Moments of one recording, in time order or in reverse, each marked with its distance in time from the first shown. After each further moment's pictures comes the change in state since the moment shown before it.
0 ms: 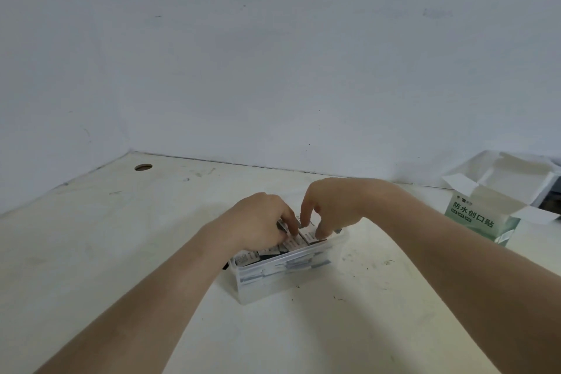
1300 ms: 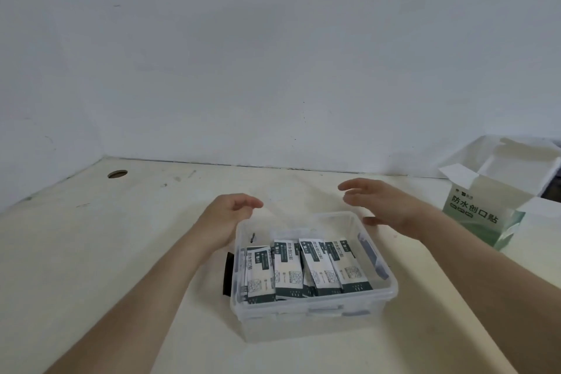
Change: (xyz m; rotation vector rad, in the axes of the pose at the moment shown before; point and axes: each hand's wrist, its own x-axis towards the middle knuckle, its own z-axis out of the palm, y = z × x) left_hand 0.034 -0.049 0.030 -0.731 0.240 -0.284; right_hand 0.011 0.121 0.069 1.130 0.366 0.269
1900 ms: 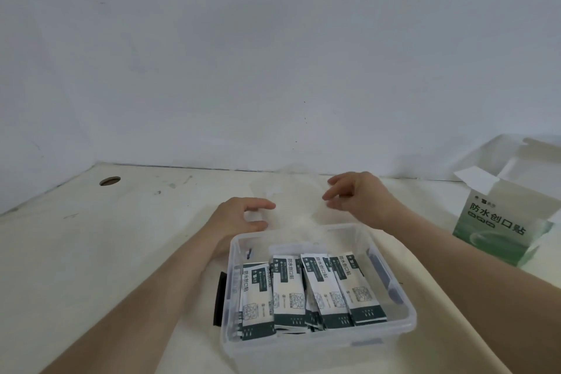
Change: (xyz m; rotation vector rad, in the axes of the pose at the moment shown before) left_hand 0.056 -0.018 0.011 0.252 -0.136 0.170; right_hand 0.049 -0.003 0.023 -0.260 0.202 -0.333
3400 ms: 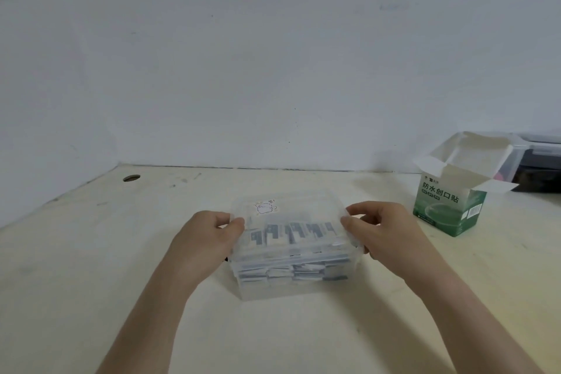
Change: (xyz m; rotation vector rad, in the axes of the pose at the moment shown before) left_hand -0.163 0.094 -0.003 -0.097 0.289 -0.266; right_hand -0.165 -0.054 -0.026 0.237 0.187 0.192
